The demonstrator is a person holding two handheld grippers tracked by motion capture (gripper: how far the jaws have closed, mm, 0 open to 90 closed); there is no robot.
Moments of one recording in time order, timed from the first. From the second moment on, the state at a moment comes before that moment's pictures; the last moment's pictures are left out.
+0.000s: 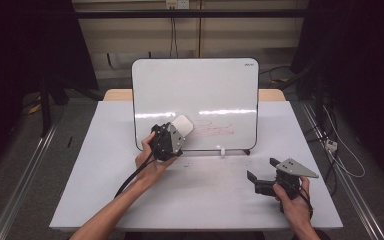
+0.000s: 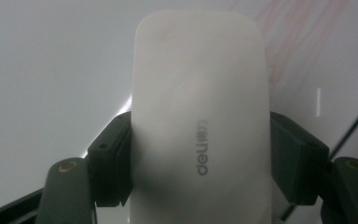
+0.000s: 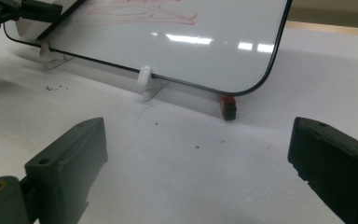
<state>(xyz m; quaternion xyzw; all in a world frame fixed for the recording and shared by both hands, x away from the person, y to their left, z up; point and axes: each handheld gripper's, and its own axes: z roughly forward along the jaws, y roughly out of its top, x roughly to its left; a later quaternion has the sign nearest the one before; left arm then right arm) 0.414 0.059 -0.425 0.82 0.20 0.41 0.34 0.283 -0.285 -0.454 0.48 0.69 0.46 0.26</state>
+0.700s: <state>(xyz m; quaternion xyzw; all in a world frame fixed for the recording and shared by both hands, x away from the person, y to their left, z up) 0.418 0.077 -0.422 0.81 0.24 0.41 0.35 0.284 -0.283 -0.454 0.49 0.70 0.46 0.26</state>
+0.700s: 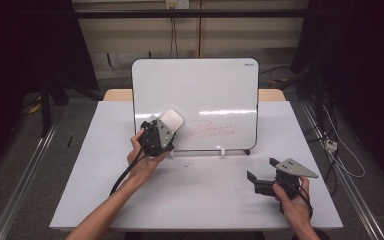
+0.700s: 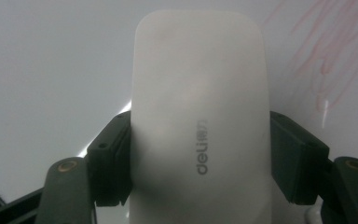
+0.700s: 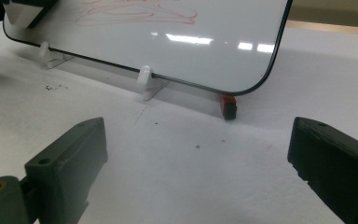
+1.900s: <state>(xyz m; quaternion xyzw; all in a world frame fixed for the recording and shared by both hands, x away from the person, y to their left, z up) 0.440 0.070 -0.397 0.80 0.26 0.41 0.36 0.285 -0.284 -0.454 0.49 0.70 0.46 0.26</state>
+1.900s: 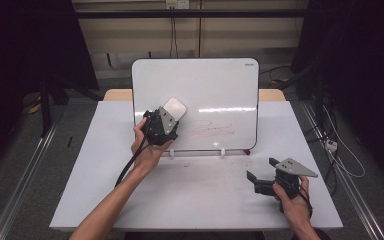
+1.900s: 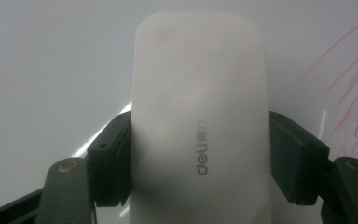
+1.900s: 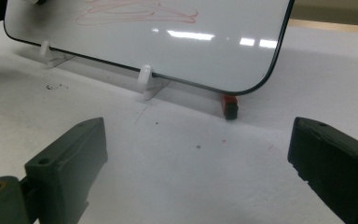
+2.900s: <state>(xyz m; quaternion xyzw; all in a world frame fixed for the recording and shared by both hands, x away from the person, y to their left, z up) 0.410 0.023 -0.428 0.84 0.17 0.40 0.33 0.284 -0.284 -0.454 0.49 0.70 0.46 0.26</state>
